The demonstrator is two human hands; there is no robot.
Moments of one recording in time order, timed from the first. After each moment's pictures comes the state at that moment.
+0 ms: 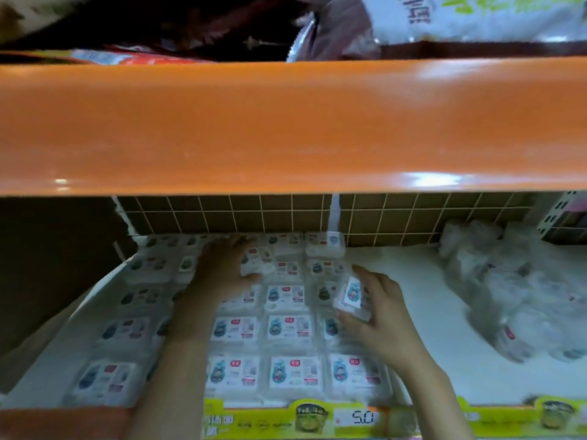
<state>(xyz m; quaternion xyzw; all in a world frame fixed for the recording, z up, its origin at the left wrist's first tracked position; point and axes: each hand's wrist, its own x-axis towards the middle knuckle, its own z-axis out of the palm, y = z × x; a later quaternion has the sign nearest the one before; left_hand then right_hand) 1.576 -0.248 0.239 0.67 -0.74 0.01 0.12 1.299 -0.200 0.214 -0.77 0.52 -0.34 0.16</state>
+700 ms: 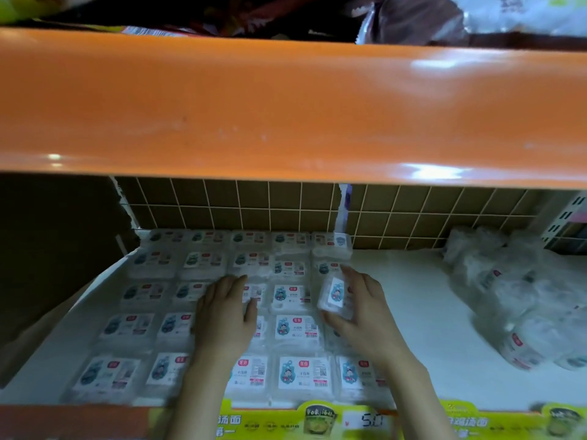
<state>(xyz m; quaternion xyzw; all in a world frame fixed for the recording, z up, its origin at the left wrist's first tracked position) 1.566 -0.189 0.180 0.71 -0.66 0.02 0.24 1.332 -0.204 0.210 -0.76 0.53 -0.31 0.19</state>
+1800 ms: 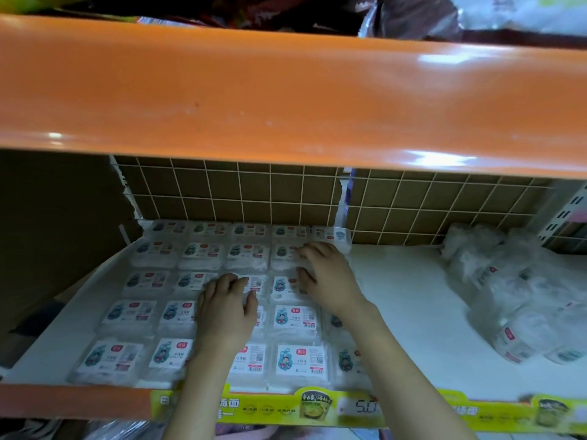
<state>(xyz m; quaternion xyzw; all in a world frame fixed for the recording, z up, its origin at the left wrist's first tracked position) 1.558 -0.178 0.186 0.76 -0.62 -0.04 0.20 1.378 -0.256 0.218 -0.85 0.46 -0.24 0.04</state>
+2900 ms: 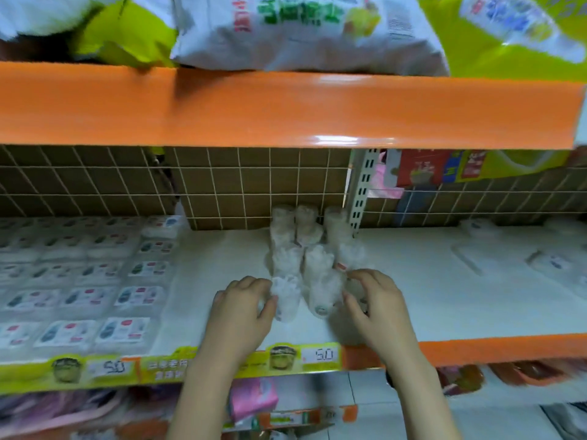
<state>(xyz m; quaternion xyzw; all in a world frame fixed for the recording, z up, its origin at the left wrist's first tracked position) 1.189 -0.144 0.241 0.65 -0.72 -0.07 0.24 0.964 -0.159 0.236 -0.74 0.60 -0.31 0.06</state>
